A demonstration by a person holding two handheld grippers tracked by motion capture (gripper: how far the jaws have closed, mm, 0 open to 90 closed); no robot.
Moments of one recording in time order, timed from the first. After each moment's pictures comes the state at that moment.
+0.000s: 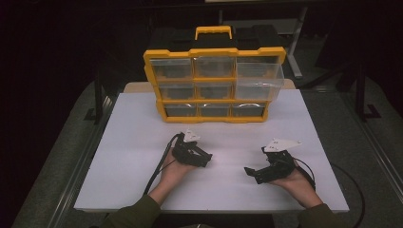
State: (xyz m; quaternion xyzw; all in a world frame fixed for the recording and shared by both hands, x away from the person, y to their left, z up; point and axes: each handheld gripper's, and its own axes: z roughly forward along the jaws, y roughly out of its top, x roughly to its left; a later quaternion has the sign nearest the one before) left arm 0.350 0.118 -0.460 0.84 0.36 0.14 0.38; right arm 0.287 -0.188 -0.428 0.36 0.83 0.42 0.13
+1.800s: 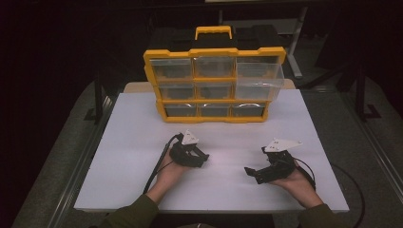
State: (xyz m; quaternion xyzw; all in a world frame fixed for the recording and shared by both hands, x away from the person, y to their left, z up) left arm 0.347 0.128 -0.456 0.86 0.32 0.14 0.38; right arm 0.287 -0.189 -0.428 0.35 0.83 0.42 0.13
